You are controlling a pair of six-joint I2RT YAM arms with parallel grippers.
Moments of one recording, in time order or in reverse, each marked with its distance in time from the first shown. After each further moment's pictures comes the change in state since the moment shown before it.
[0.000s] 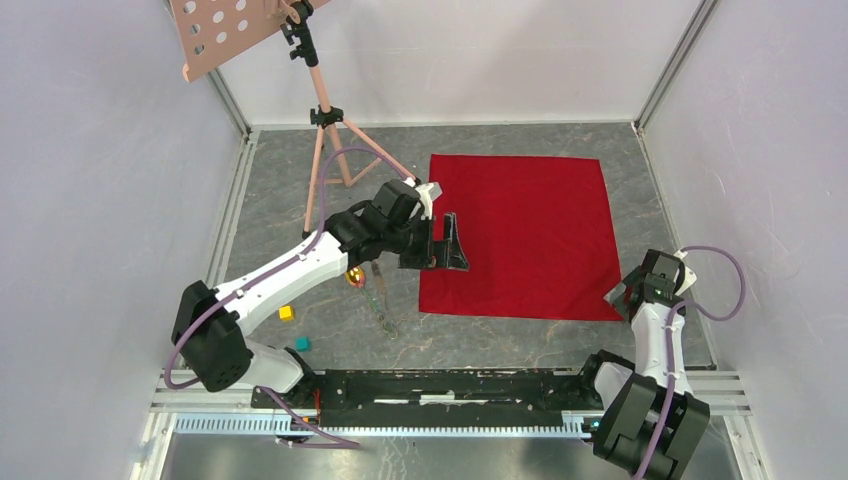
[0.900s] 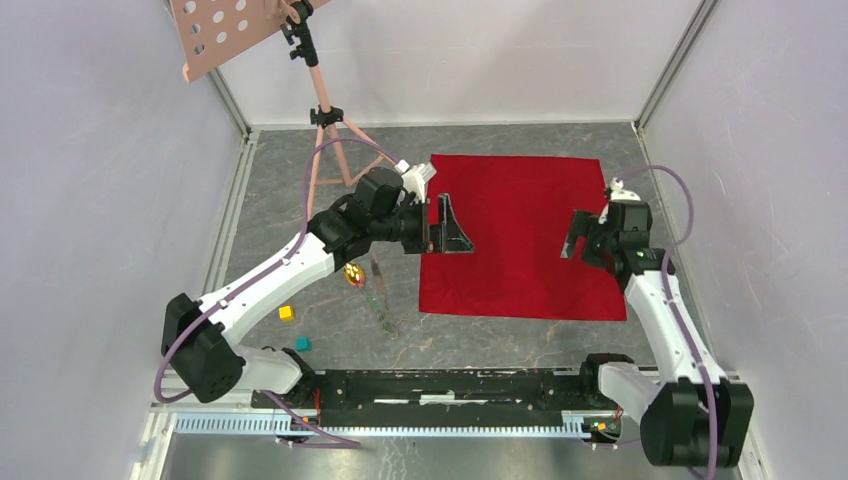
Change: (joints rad) left arm 0.040 -0.058 0.013 0.151 0.106 -0.040; right arm 0.424 0.143 0.317 0.034 -0.226 -0.200
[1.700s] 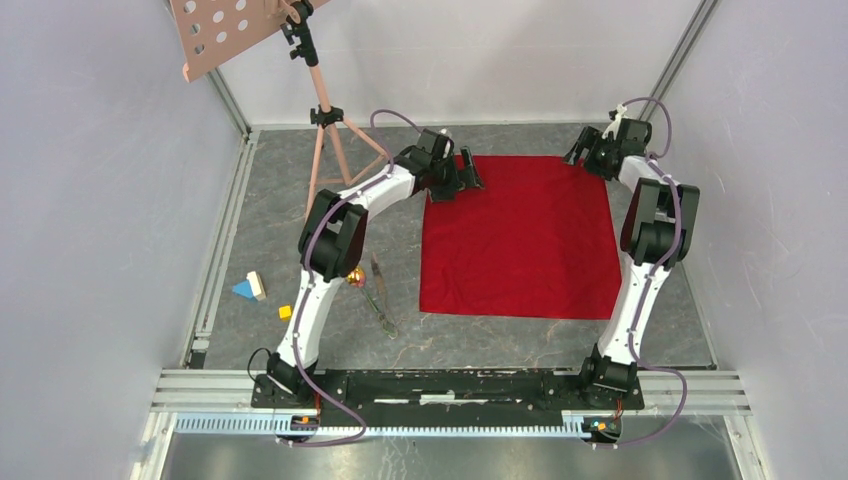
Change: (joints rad) left arm 0.180 1.044 0.775 0.080 -0.193 -0.026; right arm -0.202 1.277 1.022 0.398 -0.354 0.032
